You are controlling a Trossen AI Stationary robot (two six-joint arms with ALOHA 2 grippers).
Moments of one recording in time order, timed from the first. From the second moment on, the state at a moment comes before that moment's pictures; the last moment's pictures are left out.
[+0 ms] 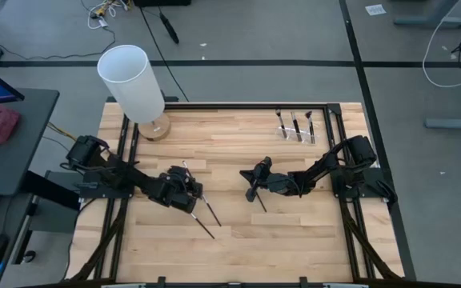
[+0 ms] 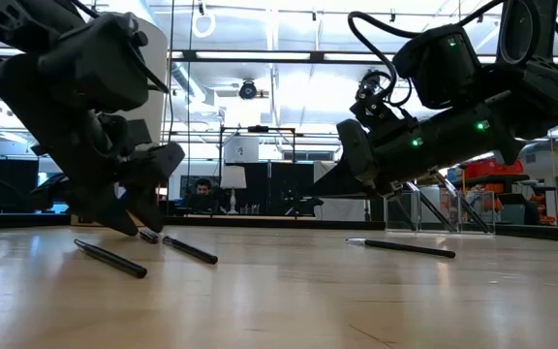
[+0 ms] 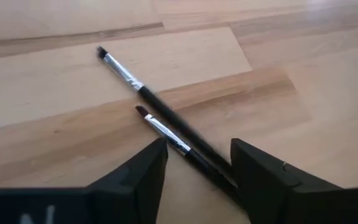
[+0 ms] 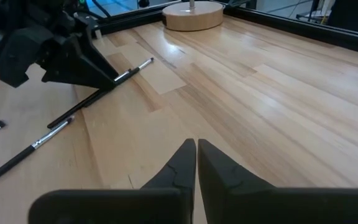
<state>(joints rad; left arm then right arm) -0.34 1.68 0.63 -0.31 -0.74 -1.58 0.18 1.91 0.56 0.97 0.58 0.33</state>
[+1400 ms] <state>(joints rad) -0.43 1.39 0.63 -0.71 -0.61 -1.46 0.18 1.91 0.56 0.96 0.58 0.33</state>
